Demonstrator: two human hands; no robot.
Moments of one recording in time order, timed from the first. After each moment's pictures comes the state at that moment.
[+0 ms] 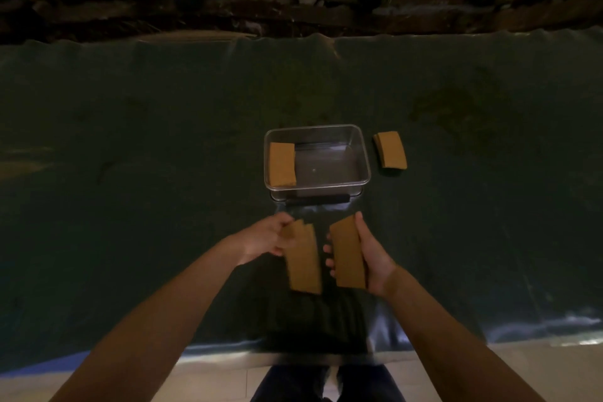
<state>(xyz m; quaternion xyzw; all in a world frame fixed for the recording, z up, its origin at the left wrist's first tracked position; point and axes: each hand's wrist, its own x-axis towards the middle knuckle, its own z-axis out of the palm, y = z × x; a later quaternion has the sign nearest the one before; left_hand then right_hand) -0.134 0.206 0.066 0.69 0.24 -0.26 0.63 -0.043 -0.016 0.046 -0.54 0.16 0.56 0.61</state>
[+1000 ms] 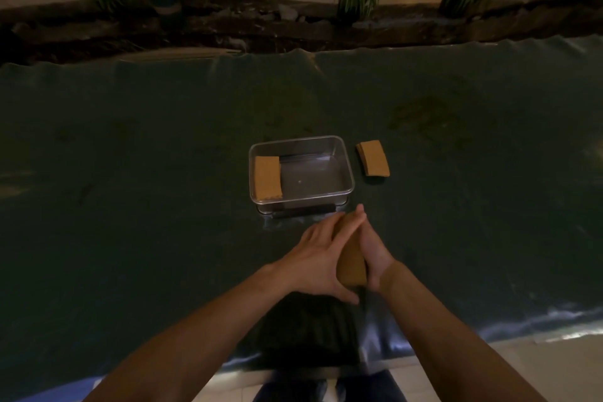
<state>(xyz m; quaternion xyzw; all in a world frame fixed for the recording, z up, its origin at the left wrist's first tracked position) -0.098 0.108 0.075 0.92 -0.06 -0.14 0.37 -0.025 -0.019 0.076 -0.54 0.18 0.49 0.66</state>
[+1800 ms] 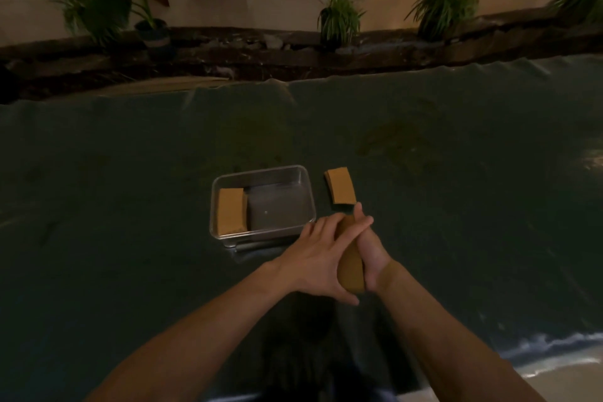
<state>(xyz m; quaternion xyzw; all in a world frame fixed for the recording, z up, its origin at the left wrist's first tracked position) -0.007 0.055 0.115 0.96 -0.12 -0.10 0.25 0.059 -0.068 0.115 -0.56 0.17 0.47 0.66</state>
